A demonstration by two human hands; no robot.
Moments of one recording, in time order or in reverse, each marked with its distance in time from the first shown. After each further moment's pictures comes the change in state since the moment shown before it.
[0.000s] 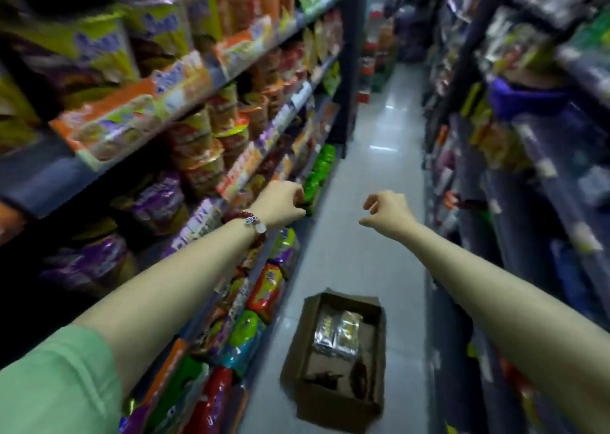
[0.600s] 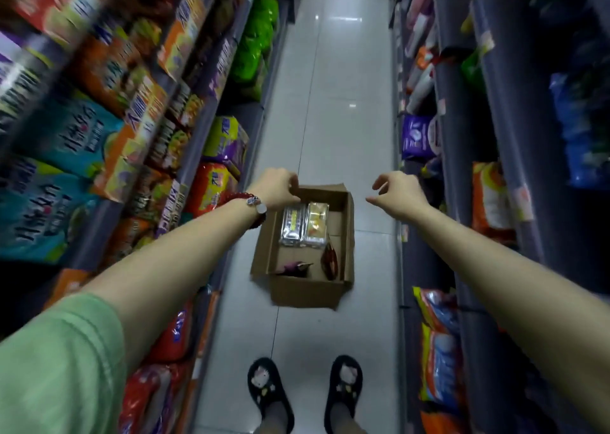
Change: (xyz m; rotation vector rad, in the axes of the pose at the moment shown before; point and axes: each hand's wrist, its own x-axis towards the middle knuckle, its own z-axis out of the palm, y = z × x) left_hand -0.021 0.033 0.254 -0.017 -0.395 0.078; right_hand -0.058 0.221 0.176 0.046 -0.114 0.362
